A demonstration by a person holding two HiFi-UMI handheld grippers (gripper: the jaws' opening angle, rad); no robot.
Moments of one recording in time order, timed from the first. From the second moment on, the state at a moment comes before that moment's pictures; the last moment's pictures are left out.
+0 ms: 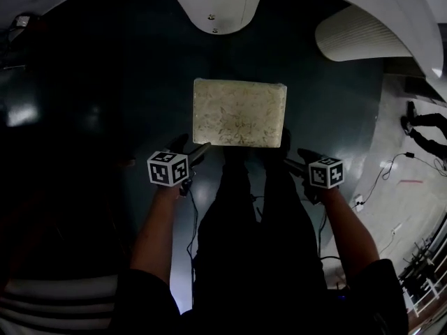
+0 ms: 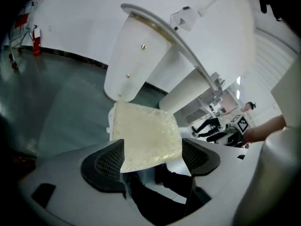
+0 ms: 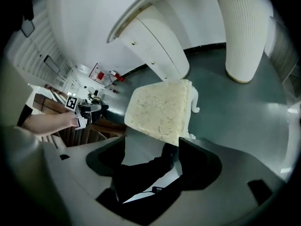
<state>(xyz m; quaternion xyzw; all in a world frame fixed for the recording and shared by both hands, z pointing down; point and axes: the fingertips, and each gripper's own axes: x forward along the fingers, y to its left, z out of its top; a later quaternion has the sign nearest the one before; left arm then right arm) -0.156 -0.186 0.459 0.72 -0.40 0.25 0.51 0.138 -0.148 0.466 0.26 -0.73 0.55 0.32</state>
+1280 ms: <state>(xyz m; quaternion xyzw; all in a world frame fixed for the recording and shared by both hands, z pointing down) -0.018 -0.187 0.029 0.91 -0.32 0.06 0.24 0.114 -0.170 0.058 0.29 -0.89 0.36 0.07</state>
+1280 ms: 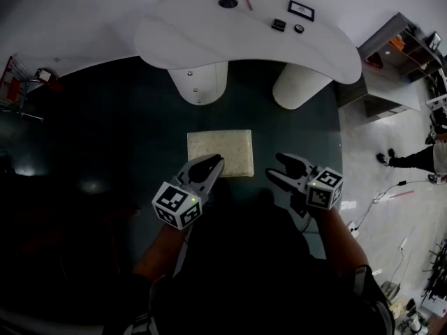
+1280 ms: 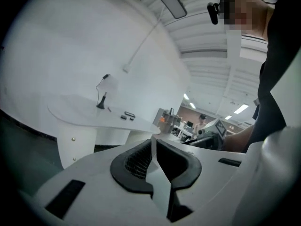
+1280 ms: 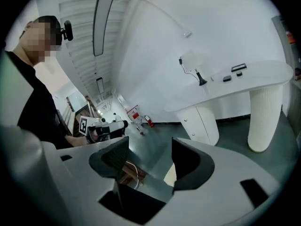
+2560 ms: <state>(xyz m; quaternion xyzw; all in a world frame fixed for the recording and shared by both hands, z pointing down) 0.080 -0.148 -0.126 0.88 -0.46 0.03 0.10 0.220 -0.141 -0.112 0.31 -0.94 0.15 -0.03</state>
